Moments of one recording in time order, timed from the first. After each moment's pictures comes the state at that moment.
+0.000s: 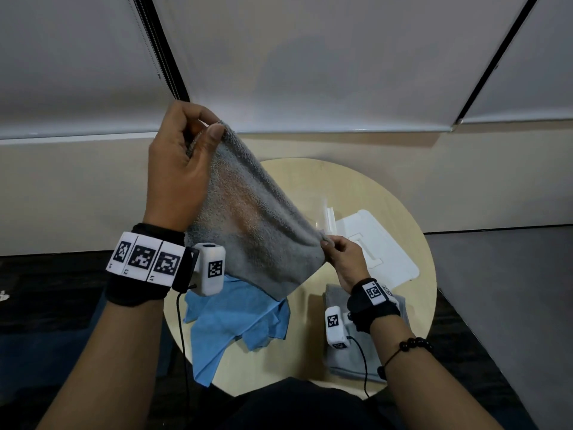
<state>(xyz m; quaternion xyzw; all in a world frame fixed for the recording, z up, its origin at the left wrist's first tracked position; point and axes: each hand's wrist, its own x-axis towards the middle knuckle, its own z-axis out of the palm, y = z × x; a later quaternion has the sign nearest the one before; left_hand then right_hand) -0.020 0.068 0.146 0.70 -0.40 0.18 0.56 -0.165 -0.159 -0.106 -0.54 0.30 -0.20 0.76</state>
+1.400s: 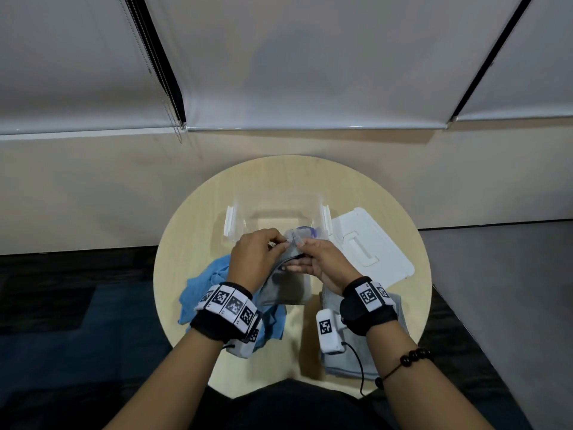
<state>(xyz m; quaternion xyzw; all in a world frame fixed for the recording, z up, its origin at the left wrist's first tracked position) -0.063 0.021 -0.029 0.87 -0.32 -0.08 0.36 -0.158 -0.125 -0.053 -0.51 0.22 0.02 0.83</state>
